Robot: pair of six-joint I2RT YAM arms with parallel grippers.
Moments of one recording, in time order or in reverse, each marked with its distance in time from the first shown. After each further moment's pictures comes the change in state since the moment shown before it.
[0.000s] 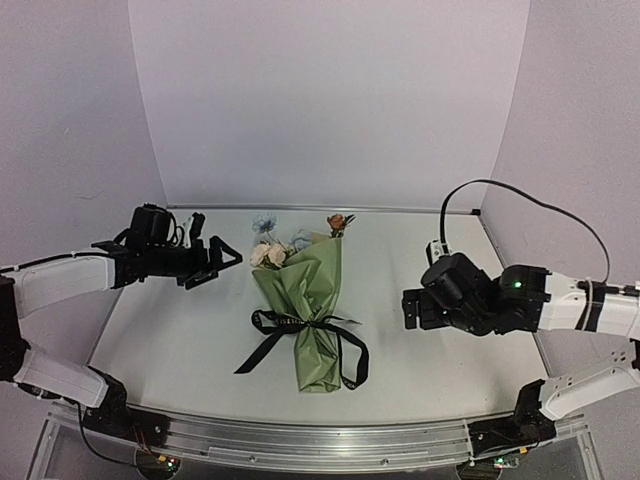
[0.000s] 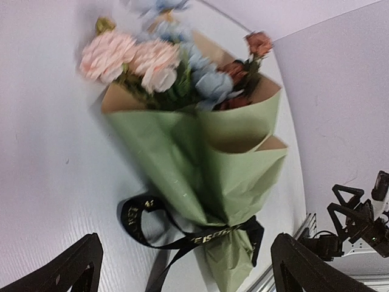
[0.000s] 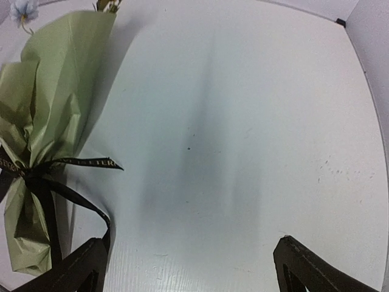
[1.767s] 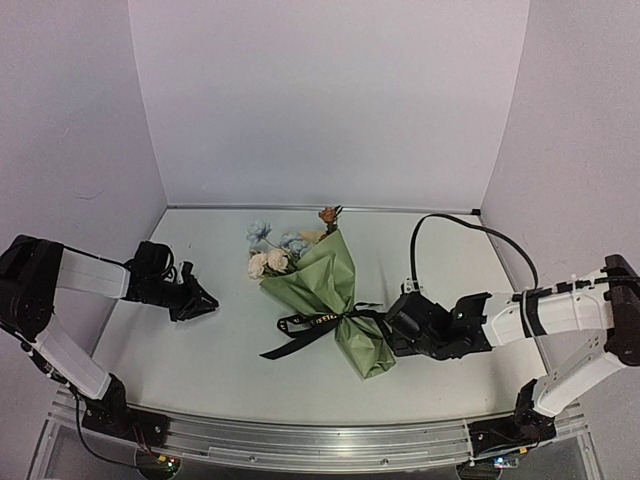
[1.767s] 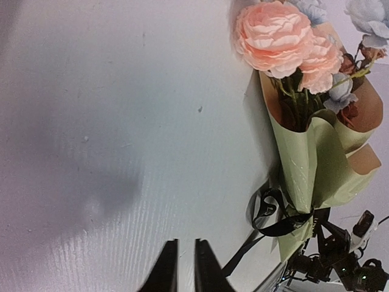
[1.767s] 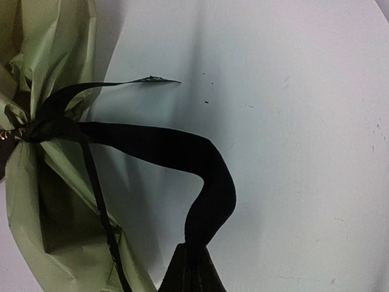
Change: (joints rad) left arm 0.180 0.245 -0.160 0.114 0.111 -0.081; right arm 0.015 0.268 -0.141 0.269 -0.046 0.116
